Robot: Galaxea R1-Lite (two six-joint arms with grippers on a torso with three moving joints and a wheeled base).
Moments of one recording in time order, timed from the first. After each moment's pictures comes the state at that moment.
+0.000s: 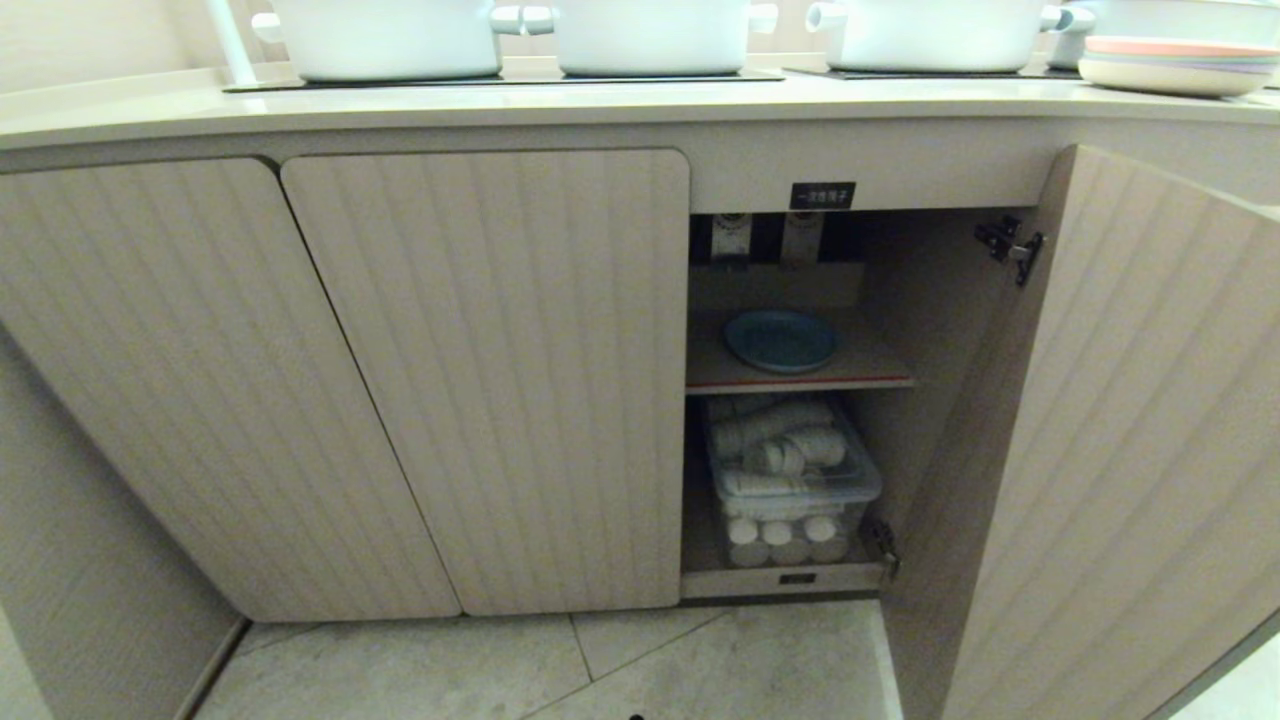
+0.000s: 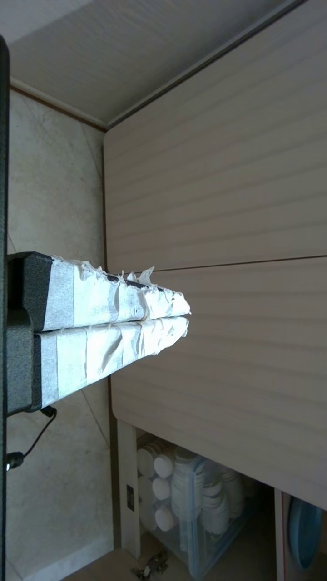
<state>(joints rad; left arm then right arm) 0.00 0.00 0.00 0.00 0.00 0.00 0.07 0.85 -0.86 0.13 -0.23 -0.11</state>
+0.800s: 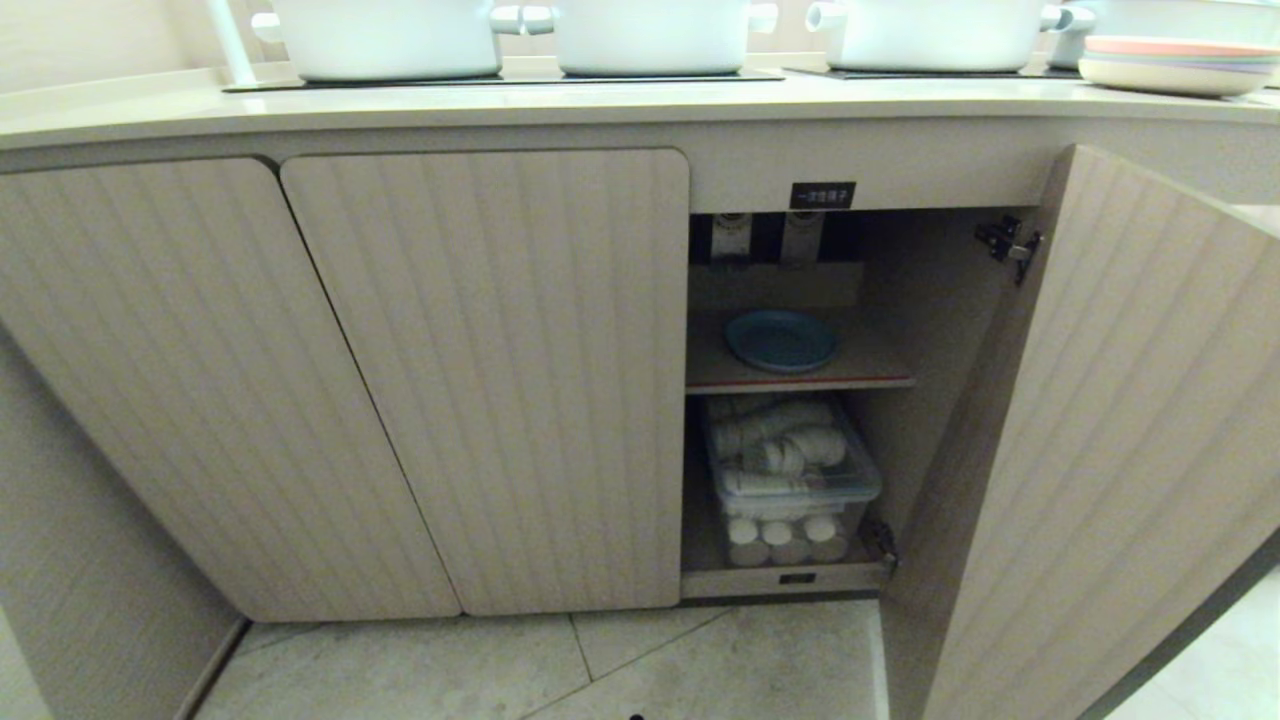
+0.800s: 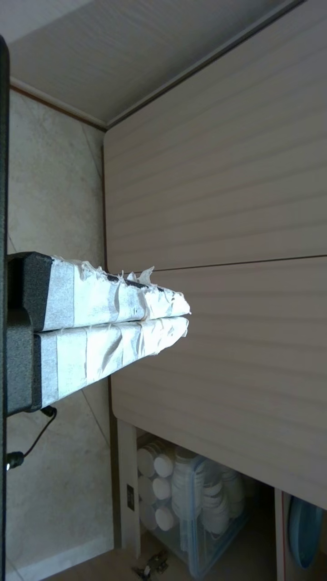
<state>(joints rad) 0.00 0.00 0.00 0.00 0.00 0.00 0.19 0.94 -0.85 0.13 -0.19 0.03</state>
